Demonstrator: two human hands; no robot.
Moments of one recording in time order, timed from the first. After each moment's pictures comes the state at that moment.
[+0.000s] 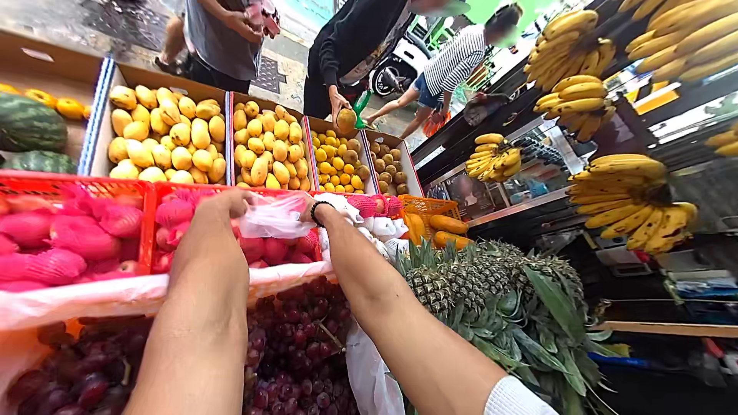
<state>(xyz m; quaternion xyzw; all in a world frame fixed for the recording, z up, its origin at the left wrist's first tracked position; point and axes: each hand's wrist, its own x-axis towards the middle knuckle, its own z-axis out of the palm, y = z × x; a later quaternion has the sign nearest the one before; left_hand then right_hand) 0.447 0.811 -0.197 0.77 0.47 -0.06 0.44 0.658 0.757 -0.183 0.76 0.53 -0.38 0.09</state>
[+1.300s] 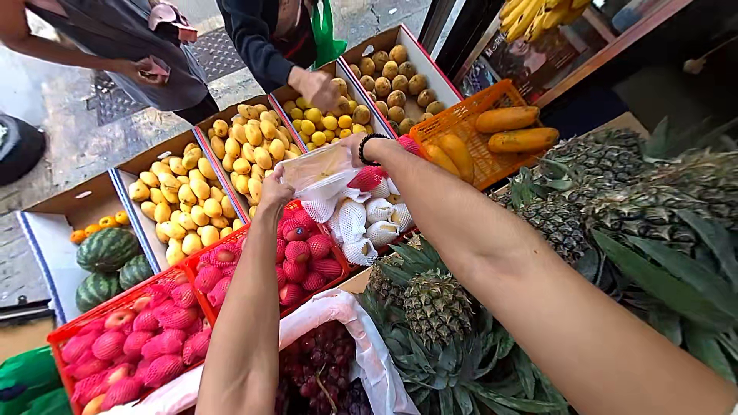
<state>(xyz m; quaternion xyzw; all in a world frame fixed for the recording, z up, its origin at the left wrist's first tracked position) 0.661 0.853 -0.155 0.57 0.53 0.15 0.61 0.894 0.809 -0.107 0.74 0.58 -0.33 0.11</state>
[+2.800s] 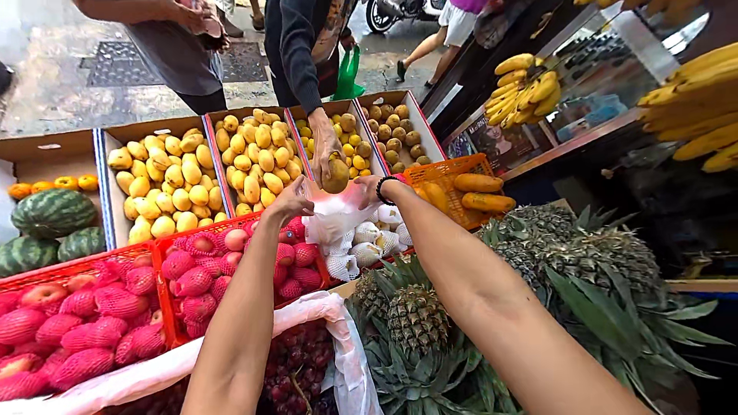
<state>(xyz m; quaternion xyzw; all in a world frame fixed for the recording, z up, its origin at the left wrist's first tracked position) 0.648 0.824 -0.153 0.54 0.43 0.11 0.71 0.888 0.762 -0.112 0.74 0.54 -0.38 0.09</state>
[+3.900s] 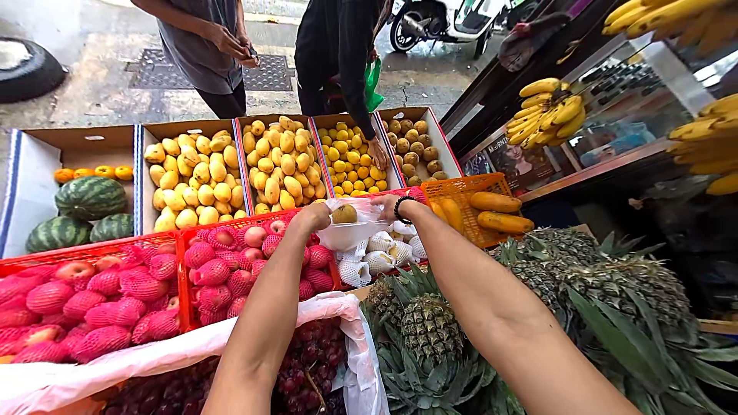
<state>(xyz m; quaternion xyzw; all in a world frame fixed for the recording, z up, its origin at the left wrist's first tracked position) 0.646 0.819 -0.147 0.82 0.38 -0.20 0.37 0.894 0.755 -0.166 0.73 0.57 -0.37 0.10</state>
